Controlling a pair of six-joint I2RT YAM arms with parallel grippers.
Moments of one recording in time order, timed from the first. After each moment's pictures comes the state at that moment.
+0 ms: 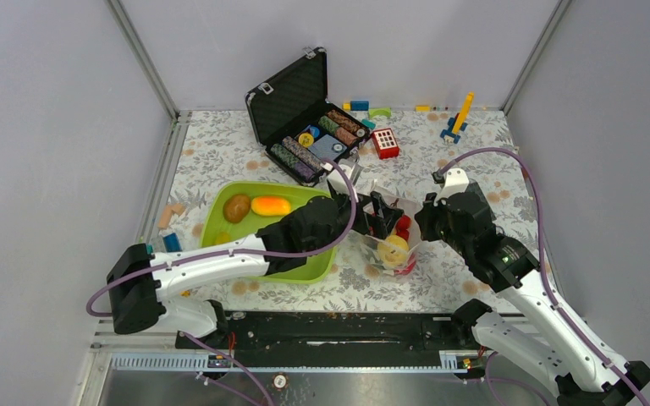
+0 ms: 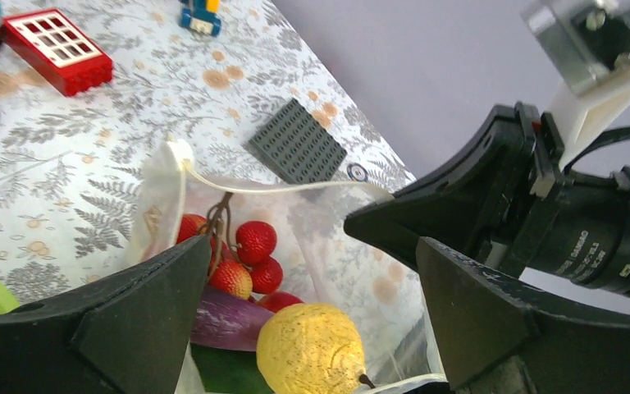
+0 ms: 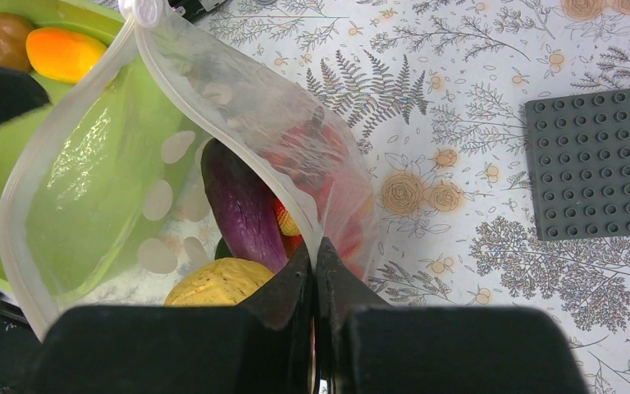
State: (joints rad) left arm -1.14 1.35 1.00 0.24 -0.30 -0.54; right arm 0.59 0.73 0.83 -0.63 0.19 0.30
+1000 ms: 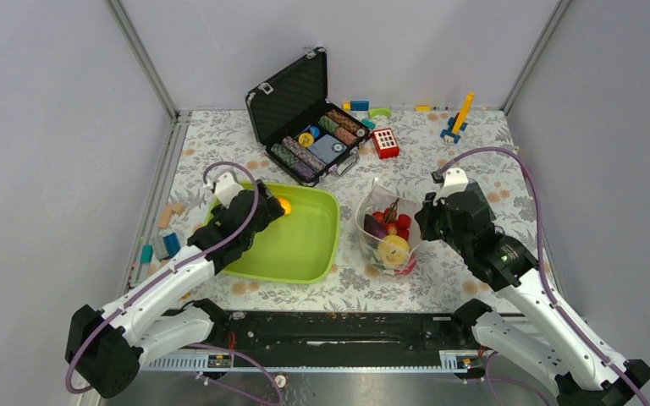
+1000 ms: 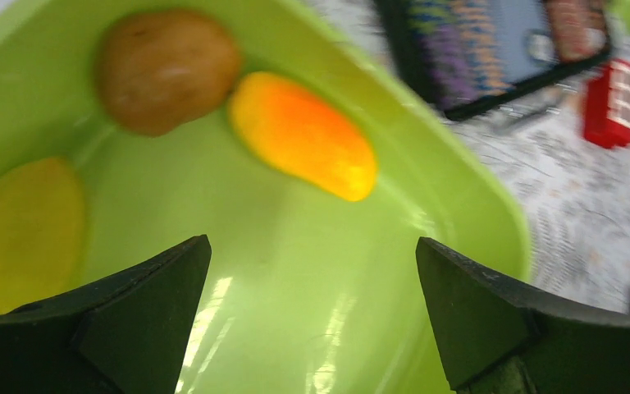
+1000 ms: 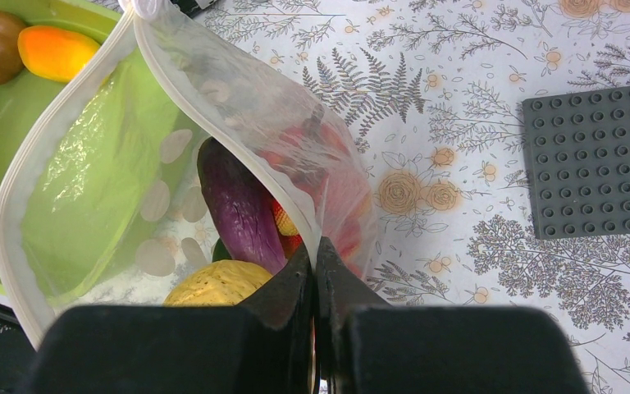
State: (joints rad) left arm -0.61 0.98 0.69 -0.36 -0.54 -0.91; right arm 0.59 0.74 0.83 -0.63 0.20 0.30
